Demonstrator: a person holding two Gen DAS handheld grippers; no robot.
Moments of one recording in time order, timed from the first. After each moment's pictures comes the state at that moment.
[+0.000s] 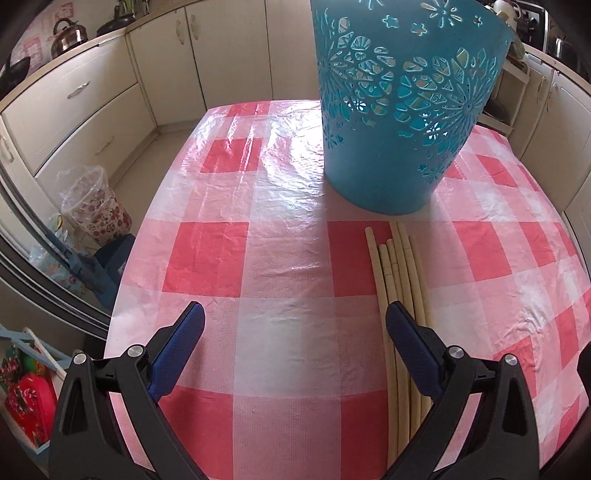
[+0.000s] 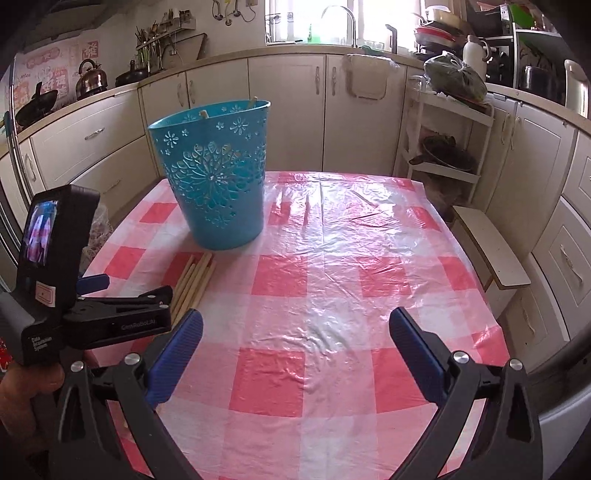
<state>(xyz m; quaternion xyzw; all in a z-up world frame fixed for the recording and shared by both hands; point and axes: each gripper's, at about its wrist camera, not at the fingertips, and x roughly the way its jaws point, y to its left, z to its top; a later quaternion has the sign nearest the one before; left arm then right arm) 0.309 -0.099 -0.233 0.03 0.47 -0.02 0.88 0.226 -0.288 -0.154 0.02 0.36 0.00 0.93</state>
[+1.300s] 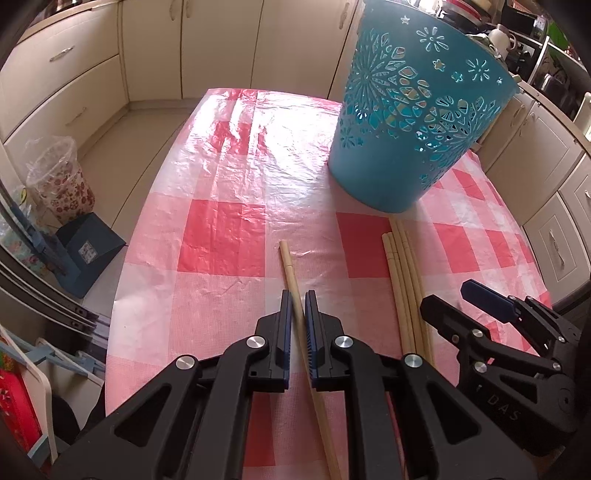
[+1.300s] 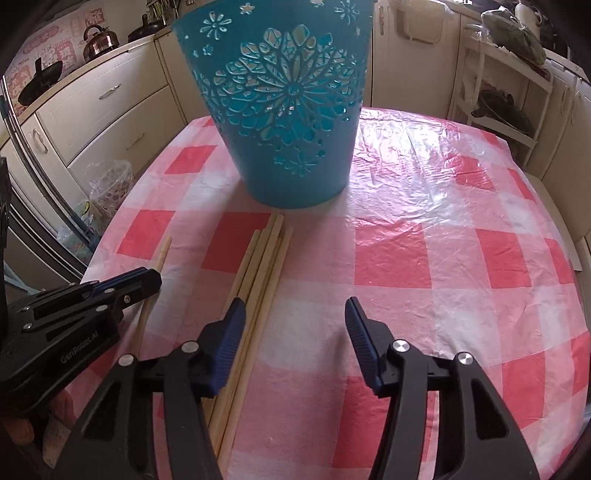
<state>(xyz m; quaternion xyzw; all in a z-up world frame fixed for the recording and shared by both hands) 0.302 -0.042 -0.231 -0.06 0.49 -0.10 0.87 0.295 -0.223 -0.202 0.04 0.47 0.07 0.88</state>
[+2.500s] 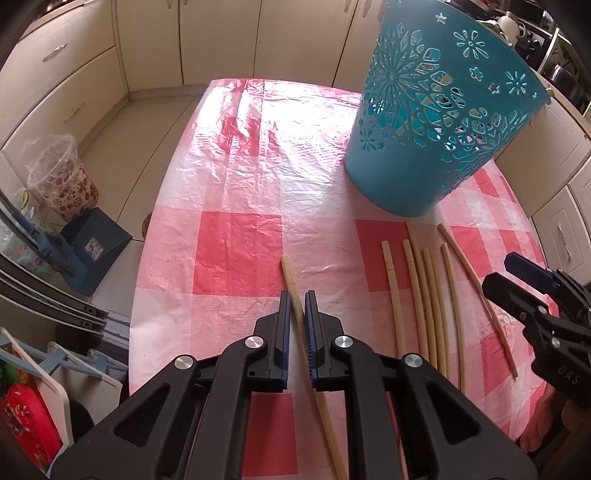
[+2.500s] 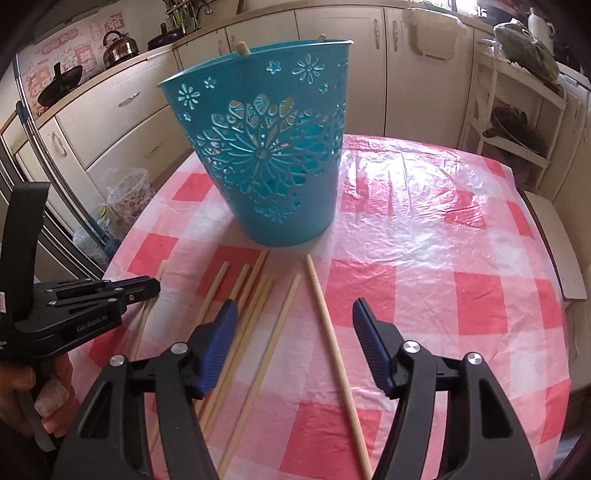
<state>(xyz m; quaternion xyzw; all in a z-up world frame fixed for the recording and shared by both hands) 0.327 -0.040 -0.226 -0.04 0.52 -0.09 0.85 0.313 -0.253 -0.179 0.03 0.45 0.12 0.88</state>
